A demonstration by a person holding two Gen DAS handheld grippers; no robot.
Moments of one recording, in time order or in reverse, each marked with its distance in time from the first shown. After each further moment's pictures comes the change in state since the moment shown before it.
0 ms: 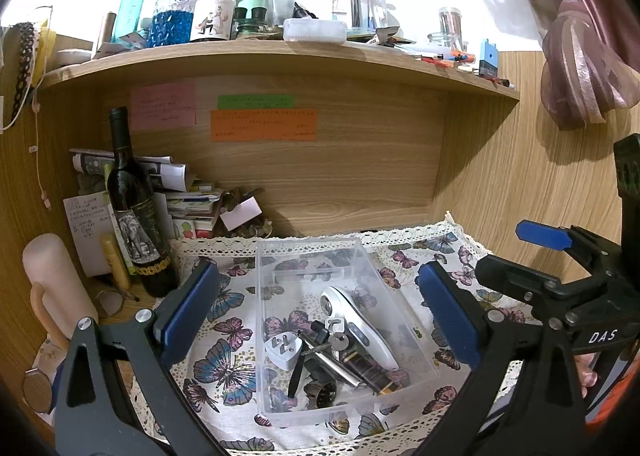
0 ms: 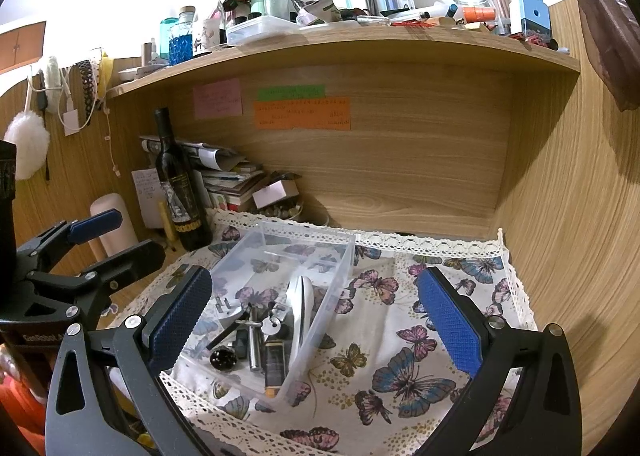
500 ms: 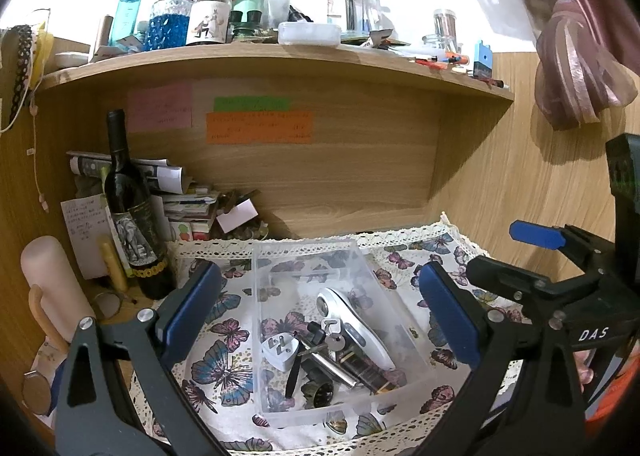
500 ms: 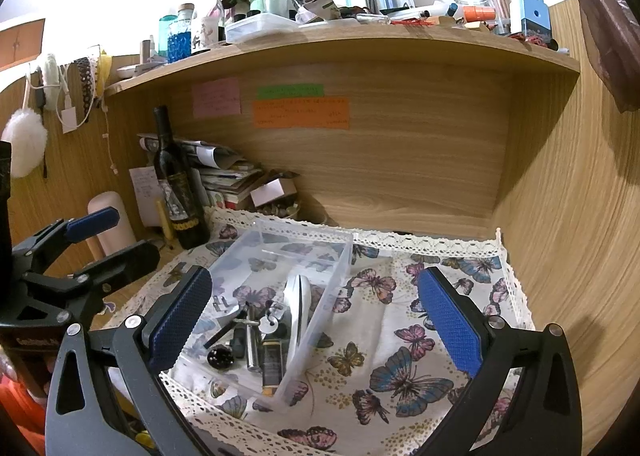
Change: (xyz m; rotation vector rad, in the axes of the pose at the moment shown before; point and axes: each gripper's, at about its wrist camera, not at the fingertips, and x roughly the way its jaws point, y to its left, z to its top) left arm -0.004 0.000 0.000 0.005 -0.011 -0.016; right arm 0.003 -0.003 0.000 -0.008 0.008 -0.004
